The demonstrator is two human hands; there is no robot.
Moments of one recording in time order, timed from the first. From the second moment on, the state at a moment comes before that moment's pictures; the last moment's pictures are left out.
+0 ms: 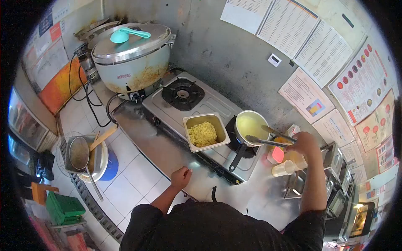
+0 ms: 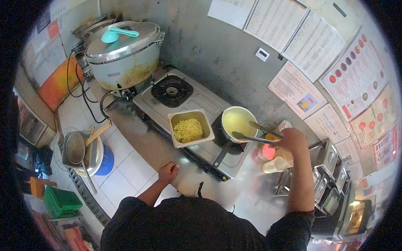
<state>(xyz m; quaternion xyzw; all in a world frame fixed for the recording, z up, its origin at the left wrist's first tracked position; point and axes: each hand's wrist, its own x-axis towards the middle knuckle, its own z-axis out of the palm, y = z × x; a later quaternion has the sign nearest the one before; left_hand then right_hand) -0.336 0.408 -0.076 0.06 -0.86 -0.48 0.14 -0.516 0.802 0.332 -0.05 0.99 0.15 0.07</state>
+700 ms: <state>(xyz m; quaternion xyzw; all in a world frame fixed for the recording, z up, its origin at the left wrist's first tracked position) -0.334 0.407 -0.075 0.04 -0.88 -0.46 0.14 -0.595 0.768 0.327 -0.13 0.93 0.33 0.11</state>
